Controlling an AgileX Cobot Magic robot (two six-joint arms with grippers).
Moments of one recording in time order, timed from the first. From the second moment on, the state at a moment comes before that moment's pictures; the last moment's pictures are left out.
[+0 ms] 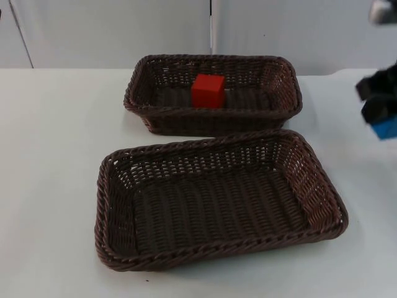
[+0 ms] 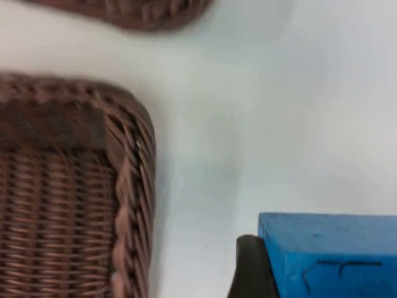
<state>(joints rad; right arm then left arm) 0.31 1.64 -1.03 -0.04 0.47 0.07 -0.34 0.77 -0.75 -0.12 0.67 0.15</state>
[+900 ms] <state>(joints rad) 0.31 1.37 -1.03 -0.04 0.53 0.07 -0.34 0.77 -0.75 -0.11 0.67 0.15</state>
